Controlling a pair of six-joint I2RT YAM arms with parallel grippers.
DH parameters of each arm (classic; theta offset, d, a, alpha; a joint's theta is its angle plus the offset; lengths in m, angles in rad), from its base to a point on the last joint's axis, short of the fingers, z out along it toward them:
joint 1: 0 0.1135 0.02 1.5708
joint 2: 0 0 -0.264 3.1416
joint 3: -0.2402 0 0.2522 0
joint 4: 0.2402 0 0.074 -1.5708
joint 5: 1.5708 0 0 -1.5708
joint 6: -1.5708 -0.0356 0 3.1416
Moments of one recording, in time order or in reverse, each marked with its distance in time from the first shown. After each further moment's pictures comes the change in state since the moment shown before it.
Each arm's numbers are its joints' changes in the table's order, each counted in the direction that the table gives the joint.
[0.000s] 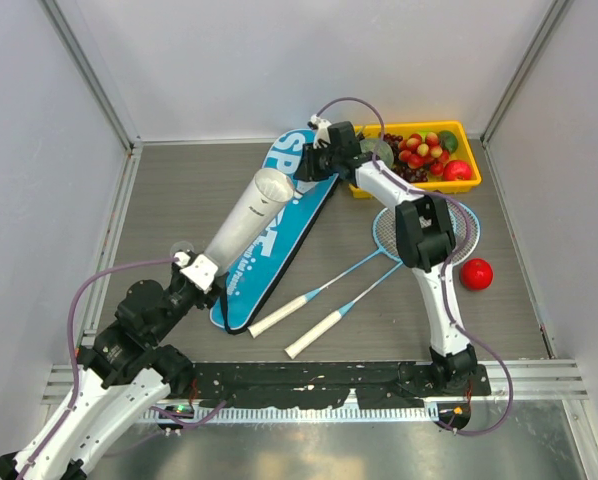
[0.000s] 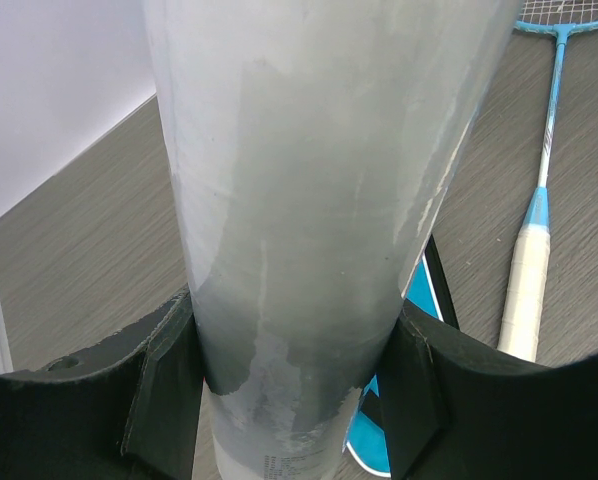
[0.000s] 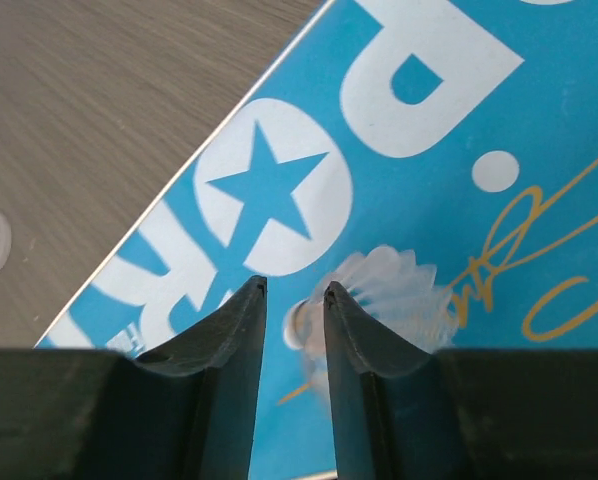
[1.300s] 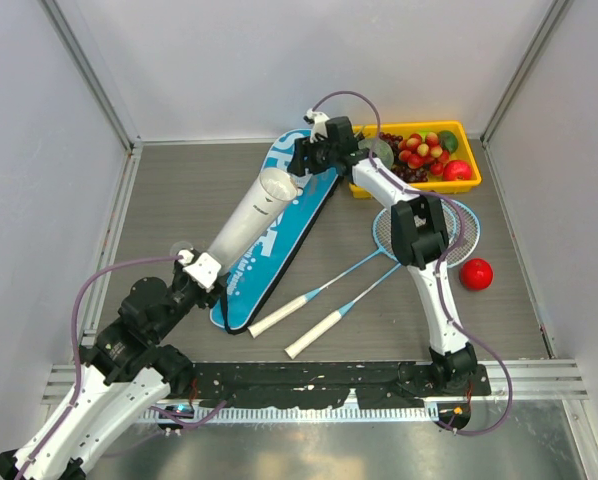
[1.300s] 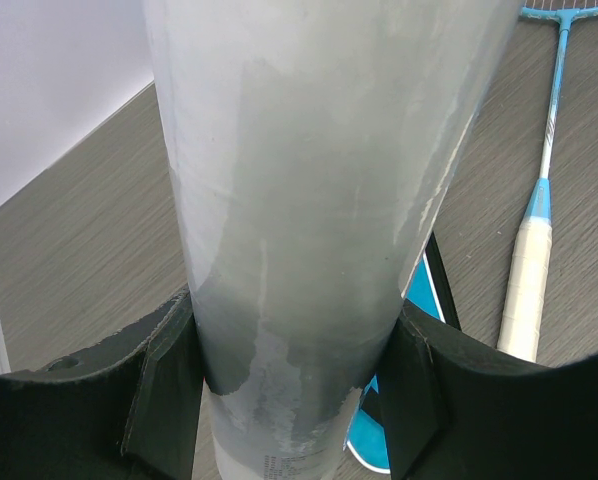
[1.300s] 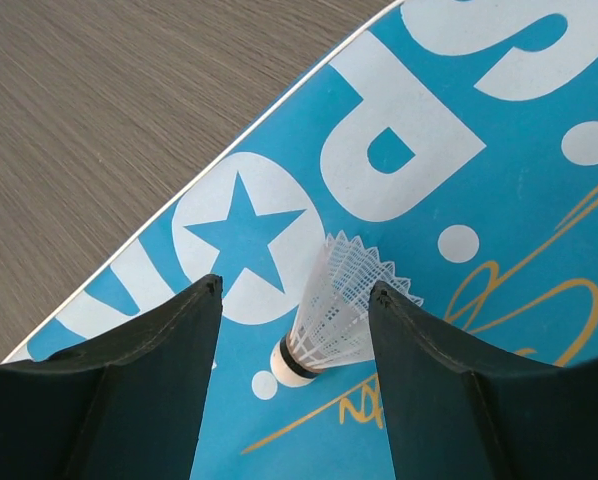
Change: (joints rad) left arm 0.000 -0.026 0.001 0.001 0.000 -0.001; right arm 0.002 -0.030 -0.094 -0.016 0.011 0.078
